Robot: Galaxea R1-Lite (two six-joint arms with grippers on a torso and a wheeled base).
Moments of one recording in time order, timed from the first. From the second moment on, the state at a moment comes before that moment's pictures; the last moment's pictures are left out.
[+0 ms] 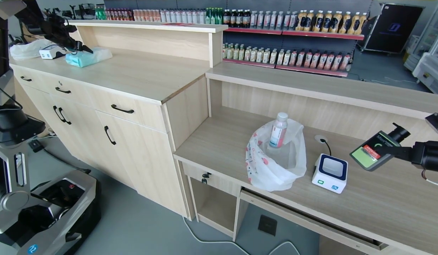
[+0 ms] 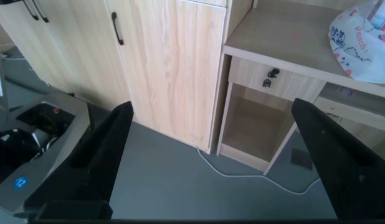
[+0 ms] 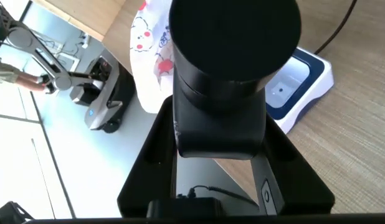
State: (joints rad) left arm 0.00 0.00 0.00 0.00 -0.02 0.00; right arm -0.52 1.85 -0.98 -0.23 1.02 -0.09
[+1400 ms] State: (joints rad) left arm 0.00 0.00 0.00 0.00 -0.02 0.00; right arm -0.44 2.07 -1.09 -0.26 1.01 -0.40
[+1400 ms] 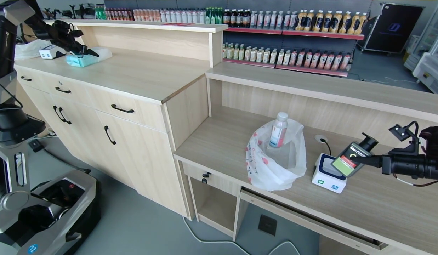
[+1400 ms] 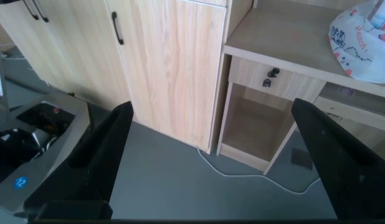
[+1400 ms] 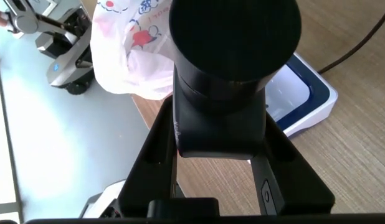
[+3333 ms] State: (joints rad) left arm 0.00 0.00 0.00 0.00 -0.02 0.00; right arm -0.38 2.22 -1.22 -0.26 0.99 -0.47
